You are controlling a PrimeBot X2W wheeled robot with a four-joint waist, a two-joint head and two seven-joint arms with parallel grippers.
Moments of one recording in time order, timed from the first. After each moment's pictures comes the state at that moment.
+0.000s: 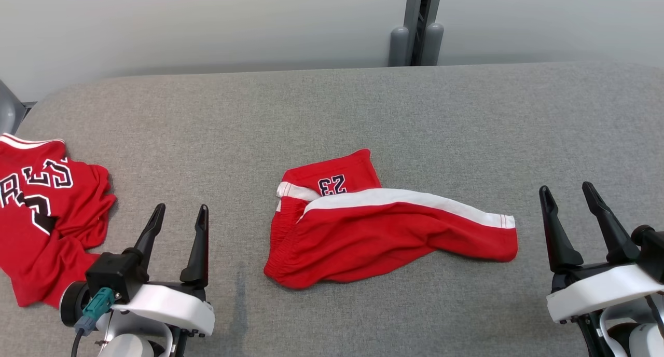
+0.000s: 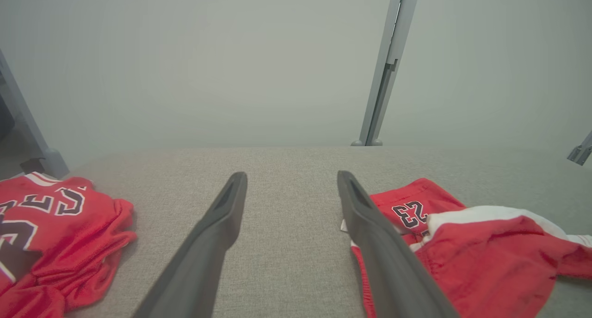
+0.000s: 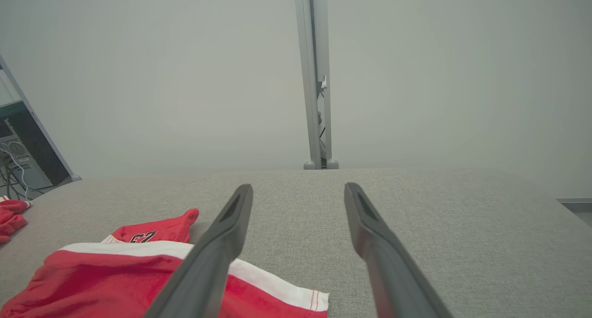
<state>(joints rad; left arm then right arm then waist) -0.12 0.30 -0.33 0.13 -0.48 0.17 -0.21 -0.07 -0.10 -0.02 -0.02 0.25 0.13 -0.02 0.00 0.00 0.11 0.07</state>
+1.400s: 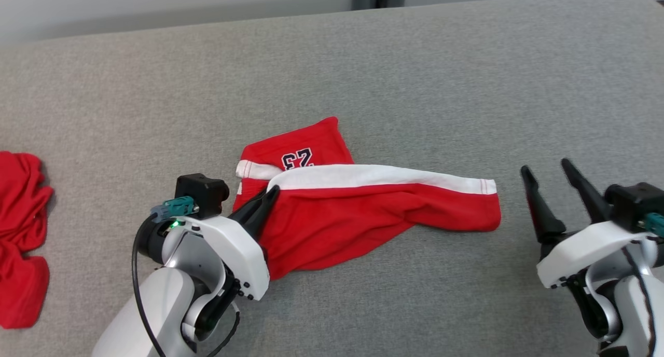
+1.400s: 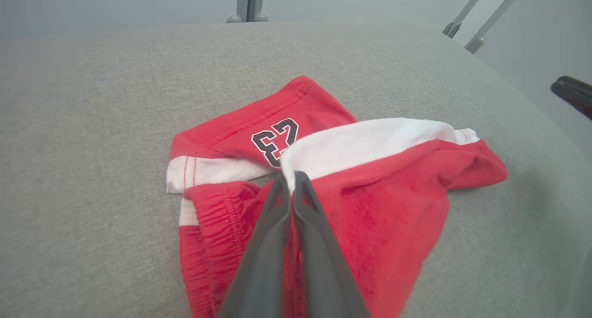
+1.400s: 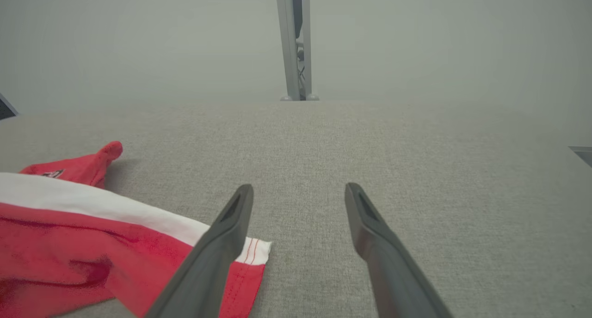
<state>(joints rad) -0.38 0.26 -0.51 0.21 -0.62 -0.01 0.20 -0.26 -0.20 0.08 0.22 0.30 0.13 -0.02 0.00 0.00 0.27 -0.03</state>
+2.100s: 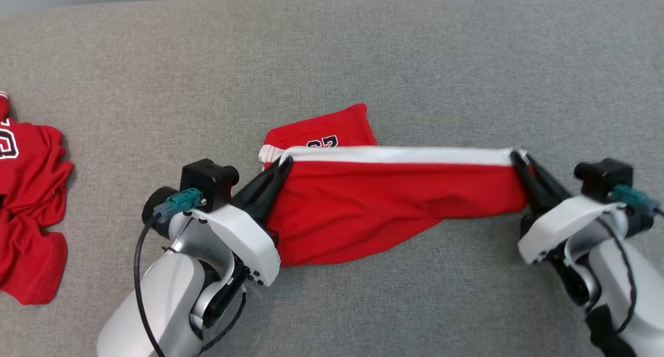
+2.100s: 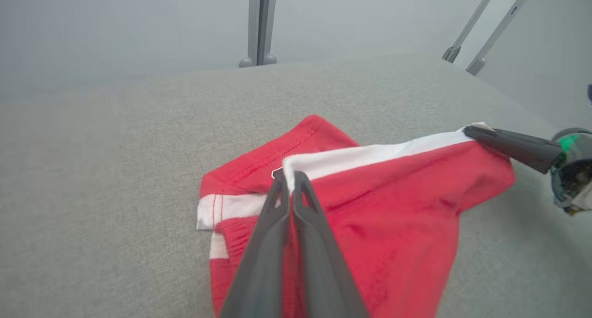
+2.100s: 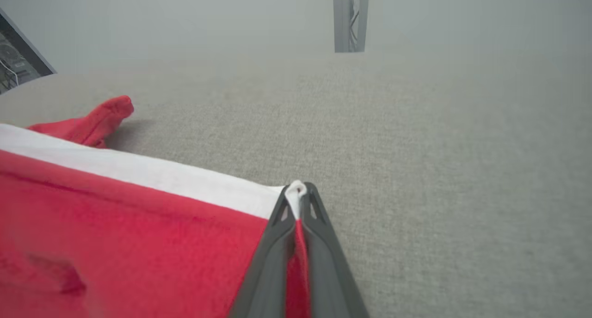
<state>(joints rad) -0.43 0.25 -0.54 0.17 -0.56 -0.02 0.09 -0.49 -0.27 0.35 0.56 0.46 0.13 -0.15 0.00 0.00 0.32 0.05</state>
